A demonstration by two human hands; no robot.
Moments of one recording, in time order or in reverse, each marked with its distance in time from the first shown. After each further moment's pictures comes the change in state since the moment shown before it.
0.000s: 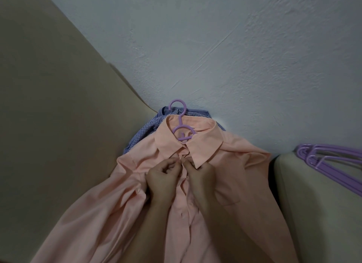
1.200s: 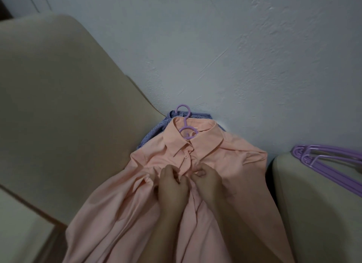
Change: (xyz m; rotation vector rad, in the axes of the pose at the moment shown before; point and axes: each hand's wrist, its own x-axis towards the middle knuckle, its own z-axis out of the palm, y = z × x) left_hand -0.054 0.018 -0.021 0.533 -0.008 0.180; right_hand -0.030 -0.007 -0.030 -0.375 -0.170 -0.031
